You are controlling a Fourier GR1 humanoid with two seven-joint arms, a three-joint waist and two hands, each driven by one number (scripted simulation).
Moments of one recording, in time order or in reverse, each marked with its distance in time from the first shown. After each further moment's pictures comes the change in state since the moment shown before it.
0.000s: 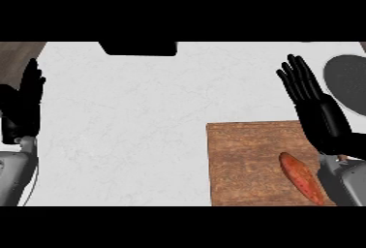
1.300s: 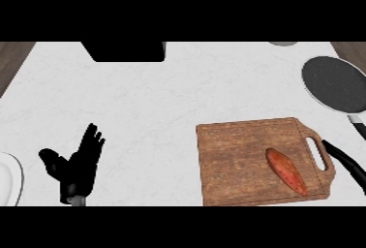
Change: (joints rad) left arm 0.371 -0.335 -0.084 -0.085 0.202 -0.087 -0.066; right arm 0.641 -0.249 -0.073 -0.266 0.432 -0.090 -0.137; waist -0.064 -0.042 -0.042
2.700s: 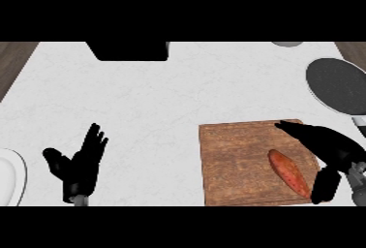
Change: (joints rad) left arm -0.005 -0.021 0.010 0.009 -0.023 -0.021 0.000; right arm -0.609 -0.078 0.285 0.241 0.320 0.683 0.724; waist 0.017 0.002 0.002
